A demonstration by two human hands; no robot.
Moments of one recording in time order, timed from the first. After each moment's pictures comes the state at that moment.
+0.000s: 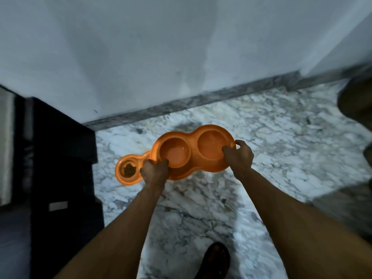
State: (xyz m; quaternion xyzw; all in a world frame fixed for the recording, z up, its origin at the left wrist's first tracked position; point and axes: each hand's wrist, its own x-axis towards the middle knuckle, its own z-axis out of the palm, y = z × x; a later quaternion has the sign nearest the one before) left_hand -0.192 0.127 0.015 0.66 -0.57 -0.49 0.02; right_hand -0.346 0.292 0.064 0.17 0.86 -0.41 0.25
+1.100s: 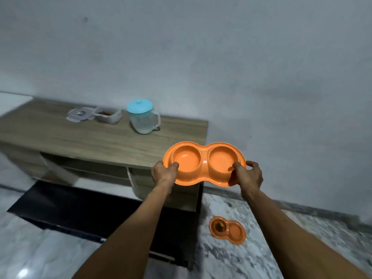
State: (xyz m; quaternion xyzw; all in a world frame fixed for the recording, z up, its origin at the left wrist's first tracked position) left_hand 0.243 -0.095 0.621 0.65 -0.50 -0.47 0.33; right_hand 0.060 0.027 0.628 -0.05 0.81 -0.56 0.20
